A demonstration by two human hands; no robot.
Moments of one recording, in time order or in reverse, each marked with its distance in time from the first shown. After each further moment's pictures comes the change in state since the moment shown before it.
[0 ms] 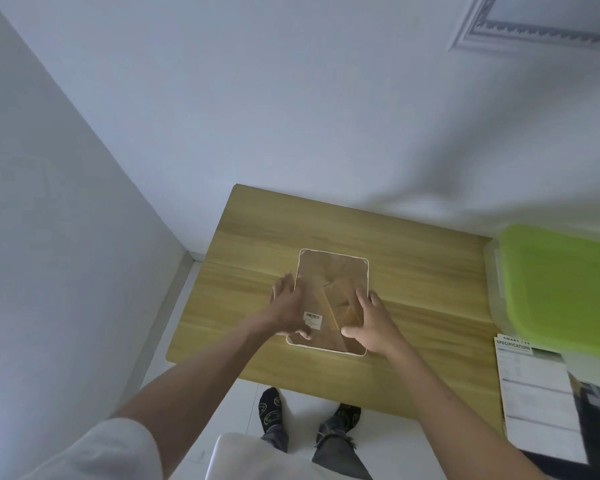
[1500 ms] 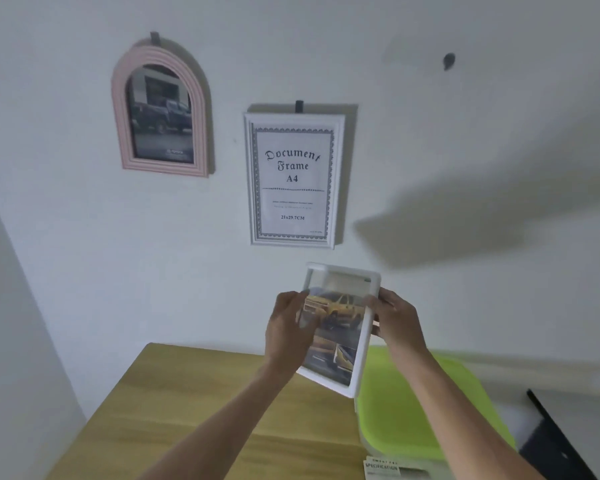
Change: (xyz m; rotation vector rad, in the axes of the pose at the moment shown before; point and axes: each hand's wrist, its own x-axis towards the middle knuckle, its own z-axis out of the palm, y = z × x) left_hand -0.099 0.368 -0.048 -0.461 1.015 0.542; right_hand -0.196 0.079 -0.328 0.952 0.625 -0.495
